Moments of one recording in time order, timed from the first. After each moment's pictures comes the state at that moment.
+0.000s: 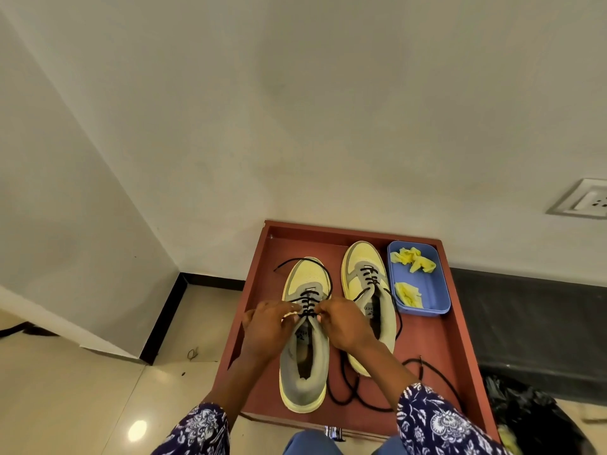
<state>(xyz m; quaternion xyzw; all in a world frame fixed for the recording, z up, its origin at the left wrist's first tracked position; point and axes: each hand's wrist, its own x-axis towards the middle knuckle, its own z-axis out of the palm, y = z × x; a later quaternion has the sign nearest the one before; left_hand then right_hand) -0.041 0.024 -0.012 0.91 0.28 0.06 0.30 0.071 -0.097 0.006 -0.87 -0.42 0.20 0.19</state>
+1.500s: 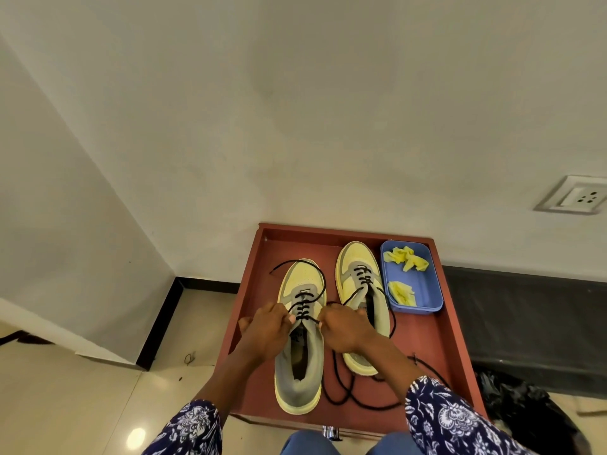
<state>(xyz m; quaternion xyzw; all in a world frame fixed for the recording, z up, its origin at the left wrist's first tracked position) -0.039 0.027 -0.010 0.92 0.24 -0.06 0.30 0.074 -0.106 0.021 -0.86 -0.42 0.30 0.01</state>
